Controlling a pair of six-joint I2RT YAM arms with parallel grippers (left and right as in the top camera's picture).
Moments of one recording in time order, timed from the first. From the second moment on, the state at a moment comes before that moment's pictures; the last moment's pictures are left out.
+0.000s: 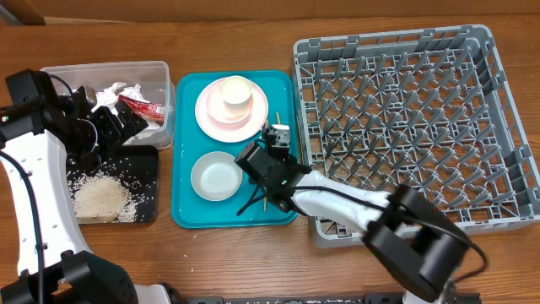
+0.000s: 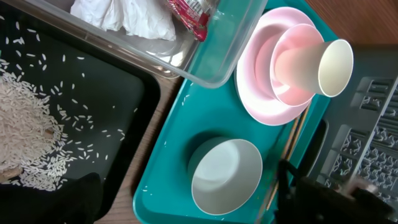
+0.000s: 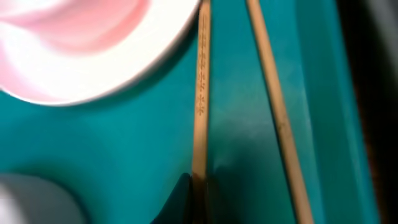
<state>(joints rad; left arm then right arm) 0.43 1.58 1.48 -1.20 0.42 -0.19 0.88 1.92 1.12 -0.21 0.38 0.85</state>
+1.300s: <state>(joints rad) 0.43 1.58 1.48 -1.20 0.41 -0.19 0.52 1.58 1.11 -0.48 0.22 0.28</state>
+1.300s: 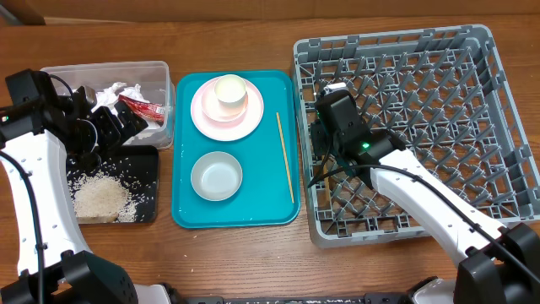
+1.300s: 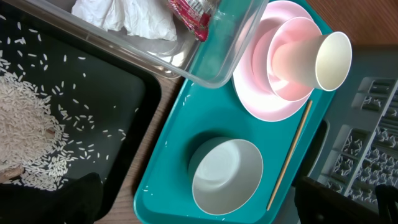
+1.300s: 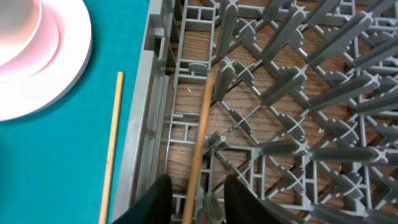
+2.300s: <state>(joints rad) 0.43 1.58 1.48 -1.20 0.41 -0.19 0.77 1.81 1.11 -0.19 0.18 0.41</state>
